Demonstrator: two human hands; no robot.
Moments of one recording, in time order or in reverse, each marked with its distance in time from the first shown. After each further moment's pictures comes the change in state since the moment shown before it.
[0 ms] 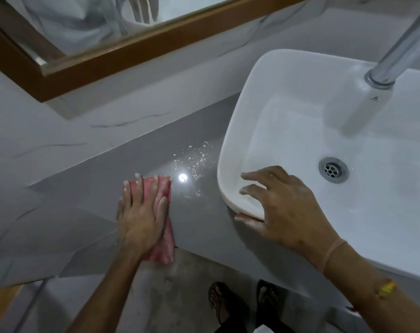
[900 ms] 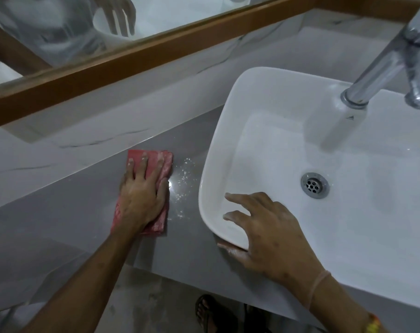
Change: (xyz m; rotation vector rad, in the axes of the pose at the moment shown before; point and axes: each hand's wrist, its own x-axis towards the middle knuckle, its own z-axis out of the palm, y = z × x) left_hand 0.092 0.049 -0.012 0.012 0.049 0.222; right_hand 0.003 0.001 0.002 0.013 -0.072 0.078
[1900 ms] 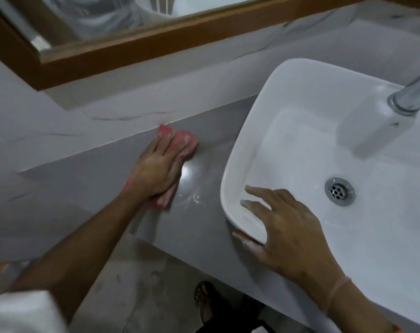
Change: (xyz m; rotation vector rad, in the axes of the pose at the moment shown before) left_hand 0.013 -0.028 -0.004 0.057 0.119 0.335; right_hand 0.001 0.002 0.003 0.006 0.035 -0.057
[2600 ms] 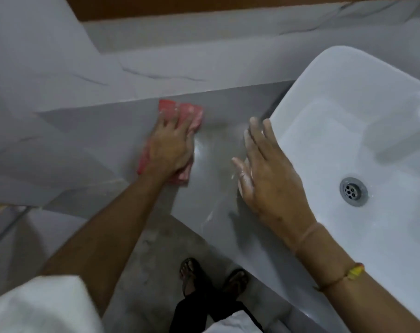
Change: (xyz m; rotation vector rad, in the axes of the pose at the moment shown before) left_hand -0.024 0.019 0.007 0.039 -0.057 -0.420; right_hand 0.050 -0.040 0.012 0.082 0.106 -0.068
